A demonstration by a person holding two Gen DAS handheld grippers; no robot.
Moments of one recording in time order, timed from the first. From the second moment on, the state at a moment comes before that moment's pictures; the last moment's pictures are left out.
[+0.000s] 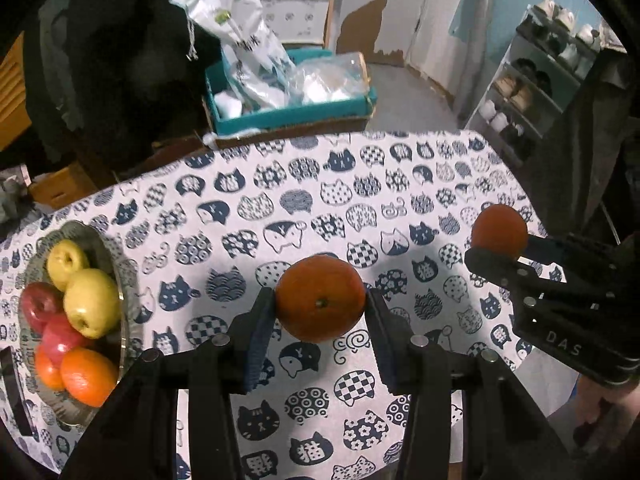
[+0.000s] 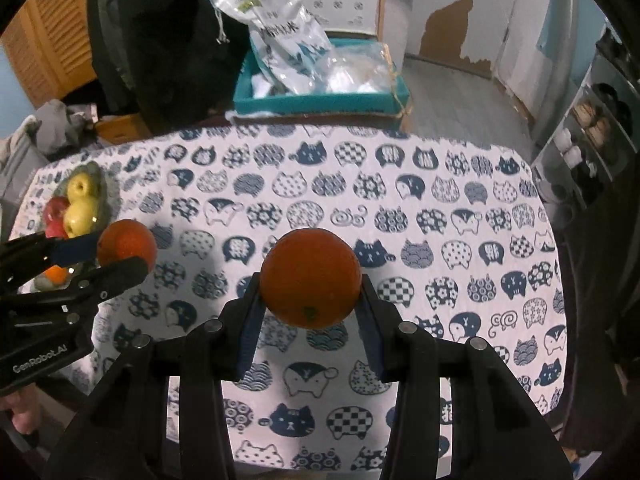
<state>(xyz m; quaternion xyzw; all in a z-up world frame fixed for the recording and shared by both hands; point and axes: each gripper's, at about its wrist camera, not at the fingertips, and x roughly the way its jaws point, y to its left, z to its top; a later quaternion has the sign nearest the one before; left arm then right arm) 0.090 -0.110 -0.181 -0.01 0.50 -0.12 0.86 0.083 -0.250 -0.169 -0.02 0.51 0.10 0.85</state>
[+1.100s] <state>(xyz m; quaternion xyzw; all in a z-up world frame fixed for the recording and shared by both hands) 0.070 0.014 -0.117 -0.05 0.43 -0.03 0.90 0.100 -0.131 -0.110 -0.04 0.46 0.19 0.87</state>
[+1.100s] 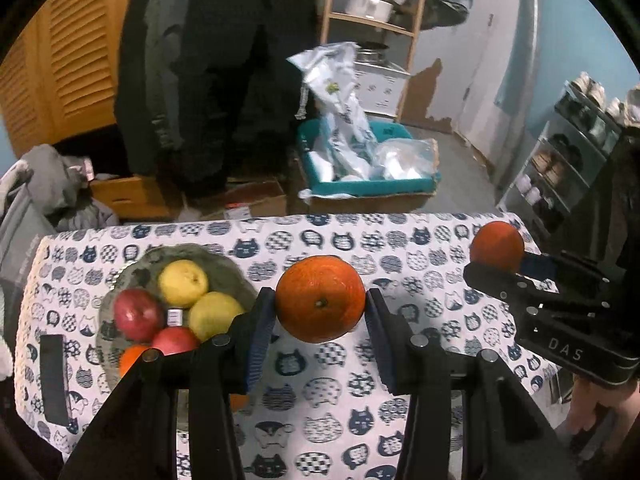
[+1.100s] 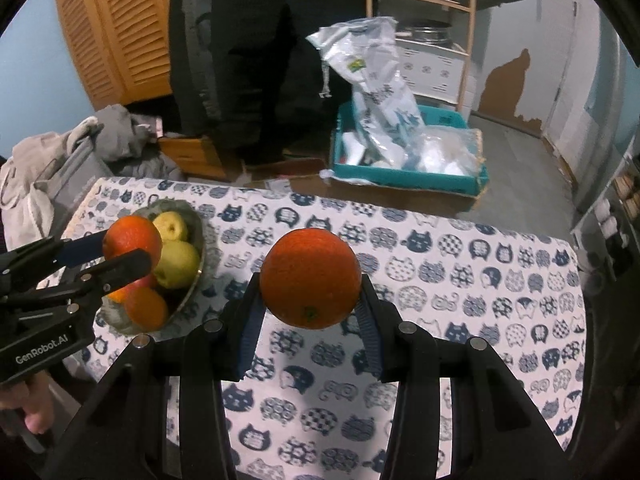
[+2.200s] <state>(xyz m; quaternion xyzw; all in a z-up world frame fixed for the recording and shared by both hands) 0.069 0.176 -0.167 -0.11 0.46 0.12 0.87 0.137 0.039 -0.157 -0.08 0.49 0.30 0.81</state>
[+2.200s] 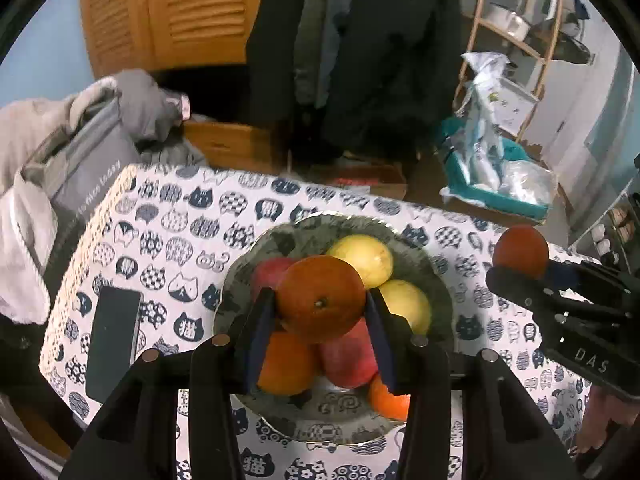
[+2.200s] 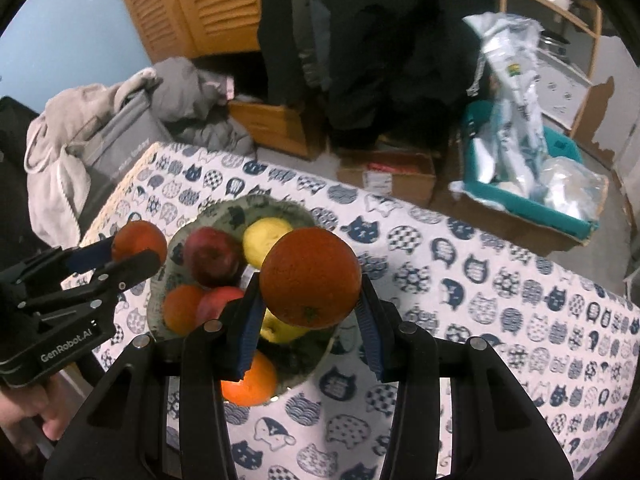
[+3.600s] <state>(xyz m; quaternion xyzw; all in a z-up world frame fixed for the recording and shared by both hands) 0.051 0.200 -0.175 -0.13 0.48 0.13 0.86 0.140 0.076 -0.147 -0.05 0.49 0.33 0.81</state>
